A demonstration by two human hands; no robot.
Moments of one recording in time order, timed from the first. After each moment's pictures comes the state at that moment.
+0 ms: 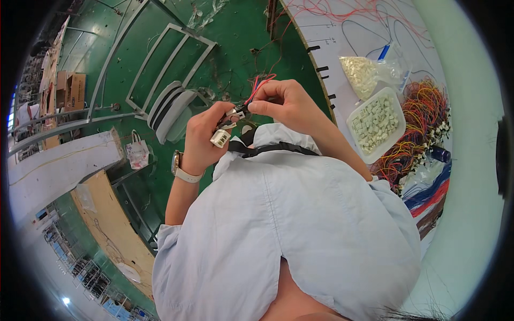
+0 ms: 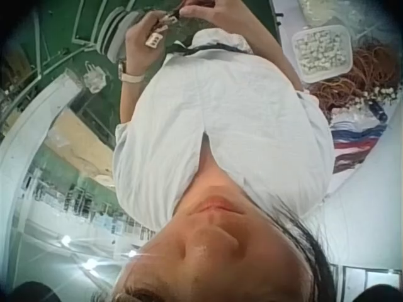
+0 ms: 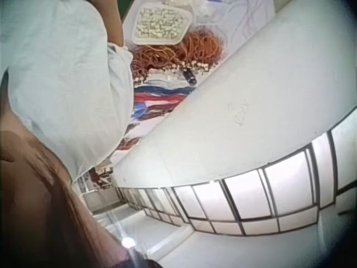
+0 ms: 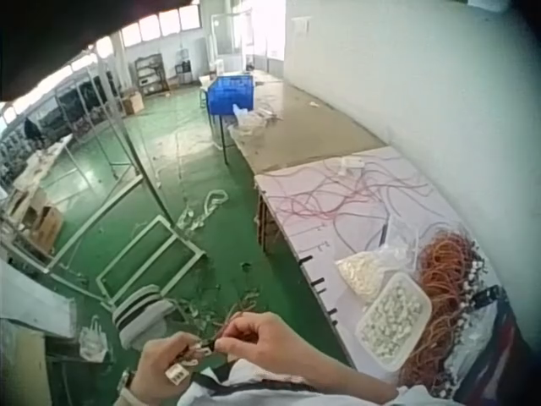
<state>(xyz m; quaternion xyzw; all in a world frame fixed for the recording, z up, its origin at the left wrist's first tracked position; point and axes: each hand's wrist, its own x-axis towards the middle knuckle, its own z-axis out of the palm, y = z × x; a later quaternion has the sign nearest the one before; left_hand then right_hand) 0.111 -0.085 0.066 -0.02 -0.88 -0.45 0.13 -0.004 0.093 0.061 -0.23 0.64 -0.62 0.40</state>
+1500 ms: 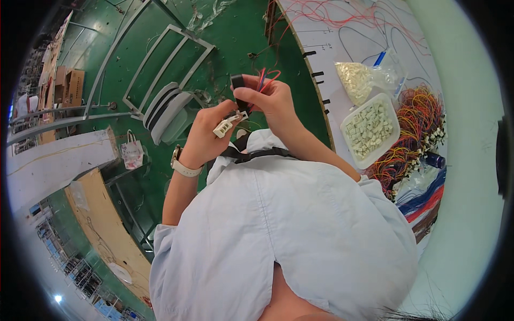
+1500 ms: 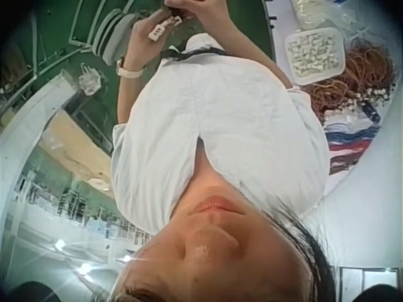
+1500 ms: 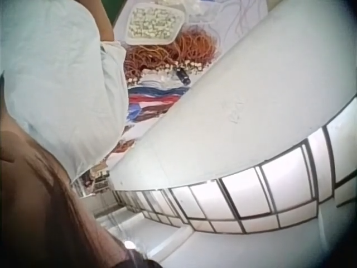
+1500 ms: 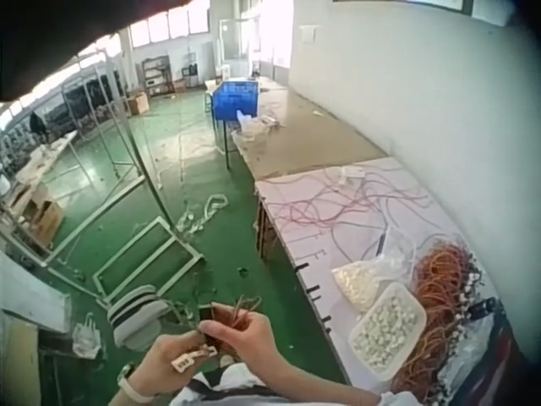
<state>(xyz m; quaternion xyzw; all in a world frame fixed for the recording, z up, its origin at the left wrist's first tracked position) 0.099 -0.079 0.058 -0.03 -0.86 -0.51 0.04 0.012 0.067 0.035 -0.05 0.55 -0.77 0.31</state>
